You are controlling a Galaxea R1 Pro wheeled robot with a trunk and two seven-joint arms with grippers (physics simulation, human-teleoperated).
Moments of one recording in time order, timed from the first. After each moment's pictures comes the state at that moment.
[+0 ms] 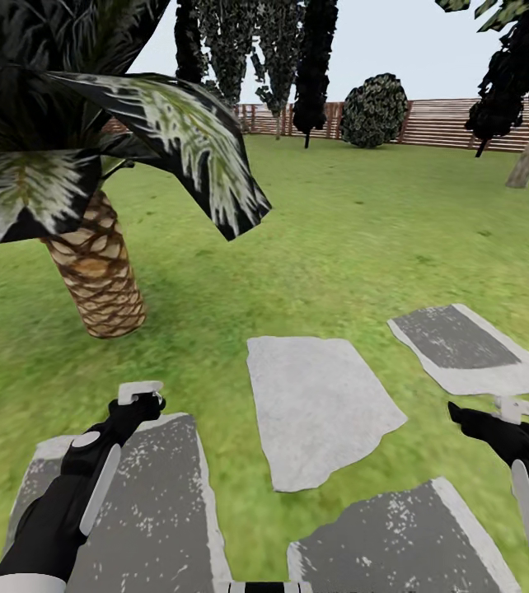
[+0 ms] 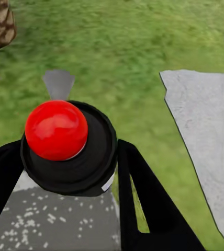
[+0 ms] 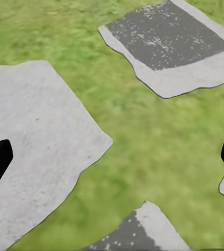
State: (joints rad) left arm -0.43 0.08 0.07 -1.29 0.10 0.39 -0.05; right arm -0.31 -0.17 -0.41 -1.58 -0.04 0.66 0.08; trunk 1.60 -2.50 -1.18
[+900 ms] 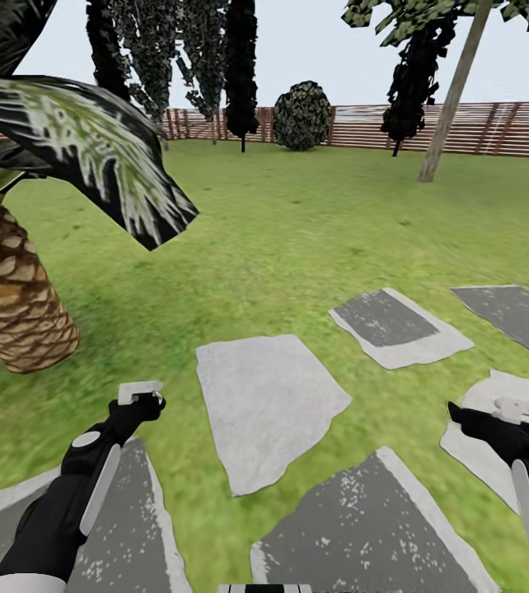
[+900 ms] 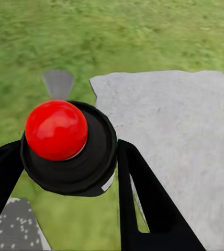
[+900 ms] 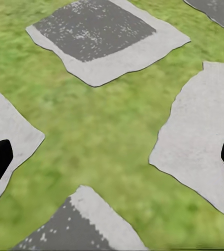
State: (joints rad) left arm -0.43 0.08 0.07 -1.29 0.10 0.39 -0.05; right arm -0.31 -0.17 -0.41 -1.58 -0.04 0.66 0.08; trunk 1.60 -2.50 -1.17
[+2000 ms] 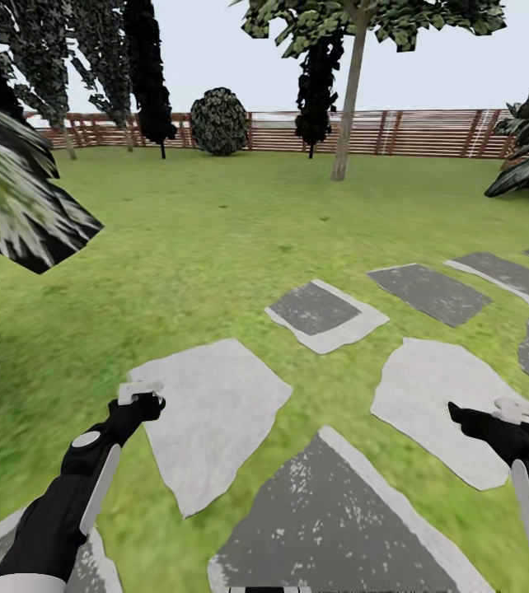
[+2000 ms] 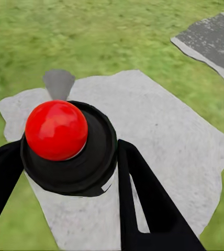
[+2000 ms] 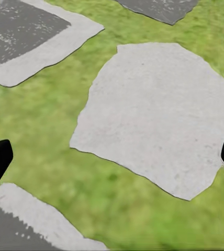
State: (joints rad) left arm -0.43 0.08 0.07 -1.29 0.10 0.39 -0.05; right arm -0.31 -0.17 -0.41 -1.58 -0.04 0.66 0.08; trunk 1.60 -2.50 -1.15
